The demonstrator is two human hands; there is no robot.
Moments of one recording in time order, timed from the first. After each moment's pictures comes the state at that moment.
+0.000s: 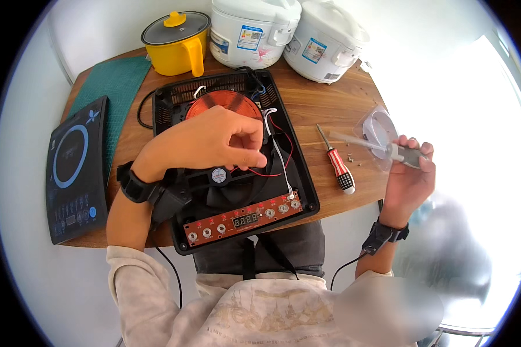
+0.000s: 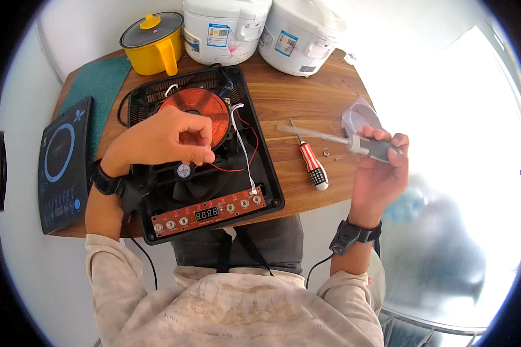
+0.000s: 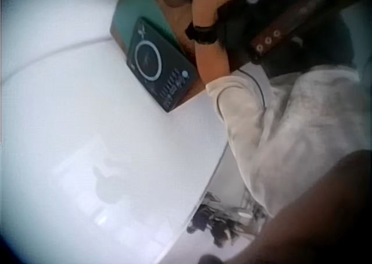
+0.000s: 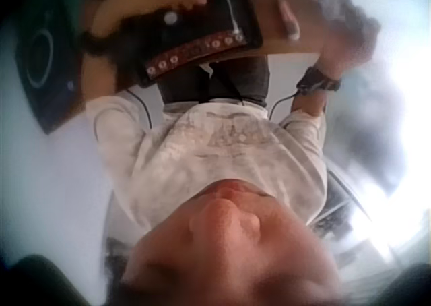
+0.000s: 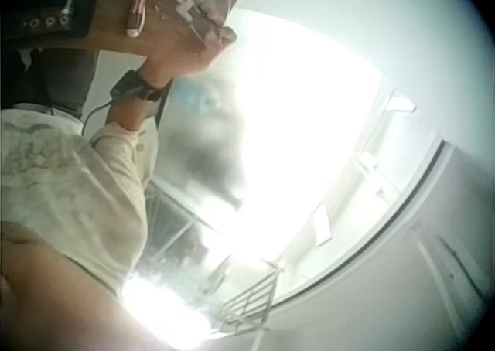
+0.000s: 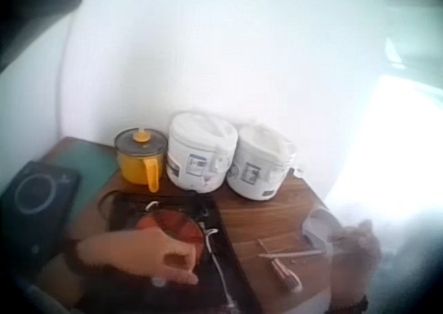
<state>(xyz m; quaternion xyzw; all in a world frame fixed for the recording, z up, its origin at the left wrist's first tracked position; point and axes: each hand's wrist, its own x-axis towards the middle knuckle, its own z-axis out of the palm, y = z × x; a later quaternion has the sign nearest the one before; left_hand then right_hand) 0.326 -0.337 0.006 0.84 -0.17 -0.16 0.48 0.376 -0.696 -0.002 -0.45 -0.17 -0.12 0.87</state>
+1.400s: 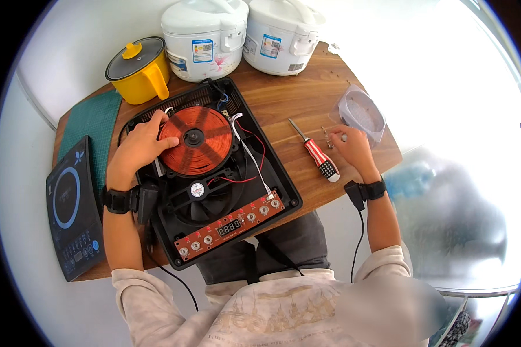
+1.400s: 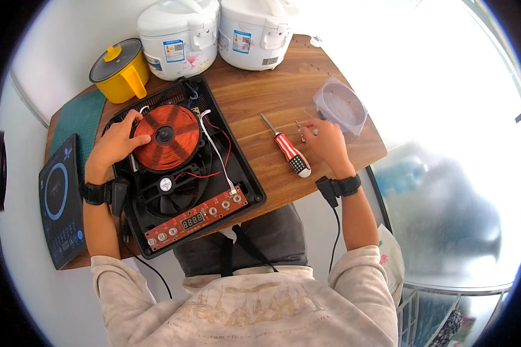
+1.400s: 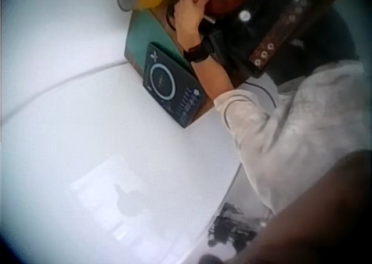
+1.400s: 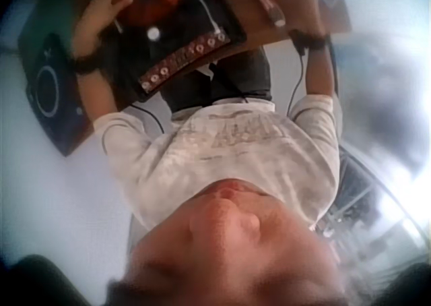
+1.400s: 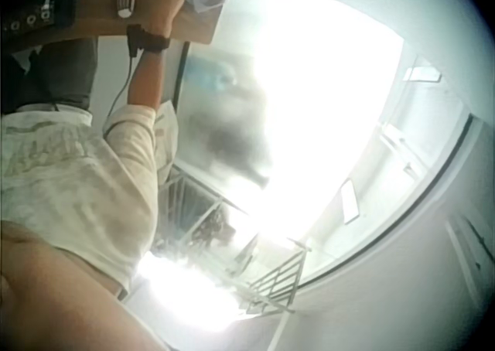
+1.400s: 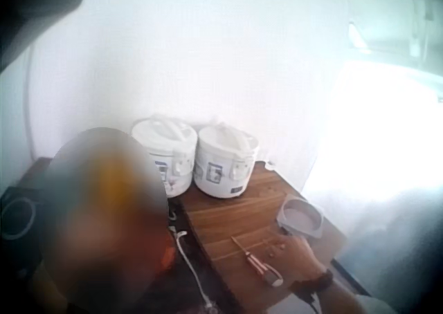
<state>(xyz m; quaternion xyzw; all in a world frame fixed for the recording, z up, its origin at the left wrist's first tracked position) 0.353 -0.265 -0.051 0.98 0.03 -0.03 0.21 0.458 -0.746 -0.102 -0.95 -0.16 -0.10 0.25</state>
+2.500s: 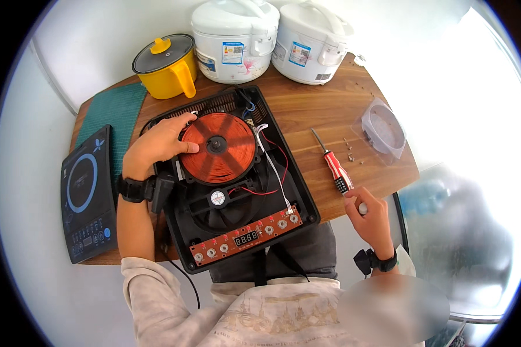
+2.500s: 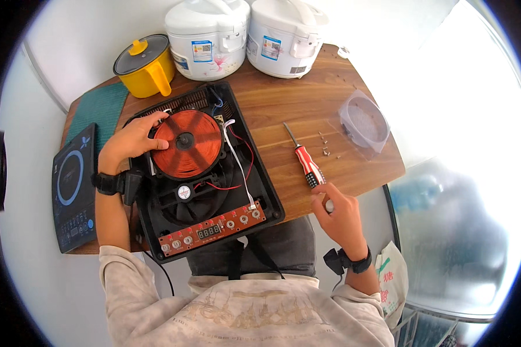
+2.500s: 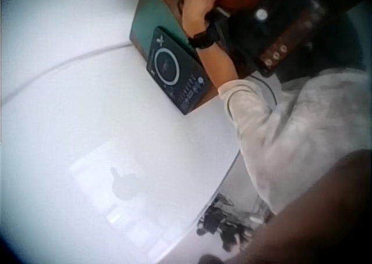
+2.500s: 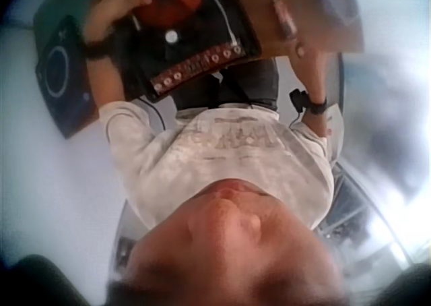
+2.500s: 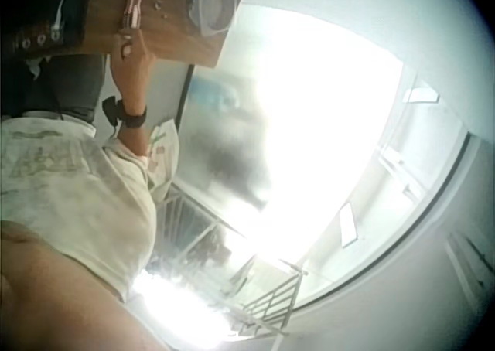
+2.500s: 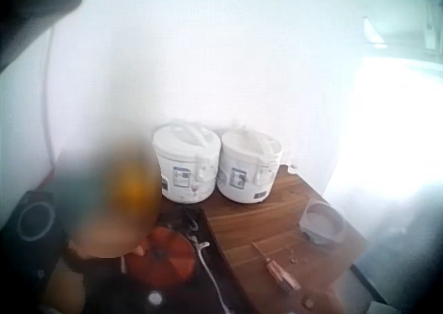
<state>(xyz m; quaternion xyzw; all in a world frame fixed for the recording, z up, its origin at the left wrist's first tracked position) 0.355 -0.251 -0.044 0.97 -0.02 -0.08 0.24 0.318 -0.720 -0.057 -0.93 -0.17 -0.04 0.32</state>
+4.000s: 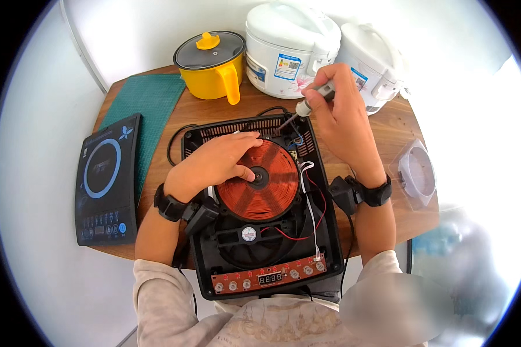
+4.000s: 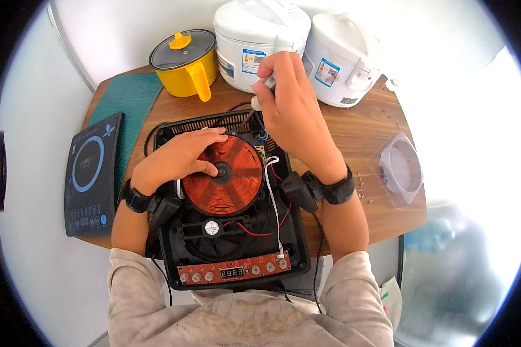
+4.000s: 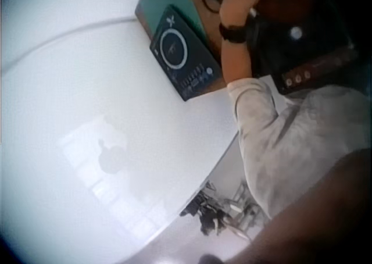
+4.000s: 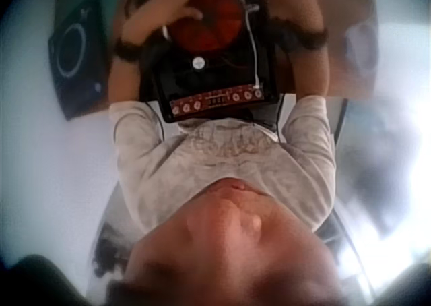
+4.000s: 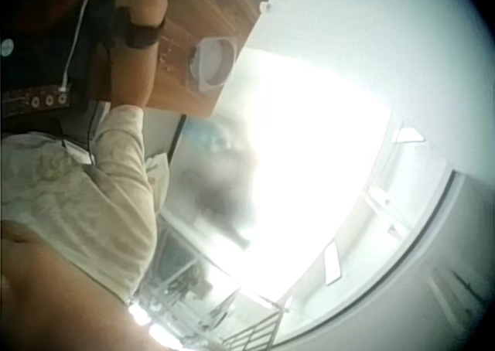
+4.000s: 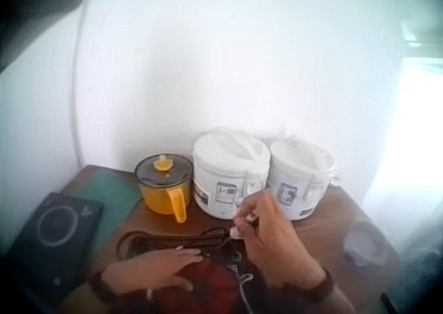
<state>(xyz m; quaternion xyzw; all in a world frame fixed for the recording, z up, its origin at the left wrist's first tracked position) 0.370 -0.273 -0.064 0.95 -0.15 -0.03 0.26 0.496 -0.500 0.004 -0.75 -0.46 -0.16 0.46</state>
